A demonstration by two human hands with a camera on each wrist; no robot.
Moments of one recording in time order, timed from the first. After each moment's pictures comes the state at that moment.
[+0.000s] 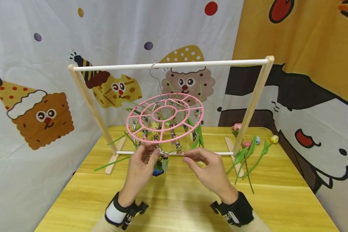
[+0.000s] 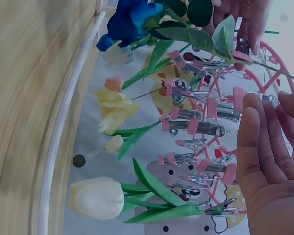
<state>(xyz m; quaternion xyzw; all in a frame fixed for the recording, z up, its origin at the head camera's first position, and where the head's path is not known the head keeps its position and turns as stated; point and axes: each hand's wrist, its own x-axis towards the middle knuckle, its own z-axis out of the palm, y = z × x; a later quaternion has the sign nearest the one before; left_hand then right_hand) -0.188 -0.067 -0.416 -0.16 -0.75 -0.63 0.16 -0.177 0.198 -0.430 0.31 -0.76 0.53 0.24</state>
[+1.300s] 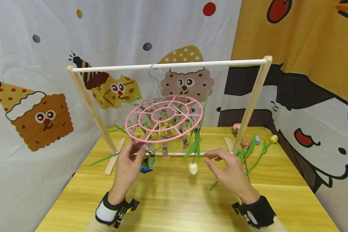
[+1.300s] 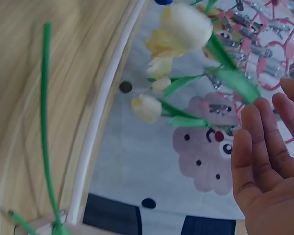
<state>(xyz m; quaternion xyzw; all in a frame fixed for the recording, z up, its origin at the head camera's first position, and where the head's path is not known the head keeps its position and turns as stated) -0.199 -0.101 -0.418 -0.13 -0.77 -0.59 0.20 -0.180 0.264 -0.454 0.25 -0.83 0.38 0.32</state>
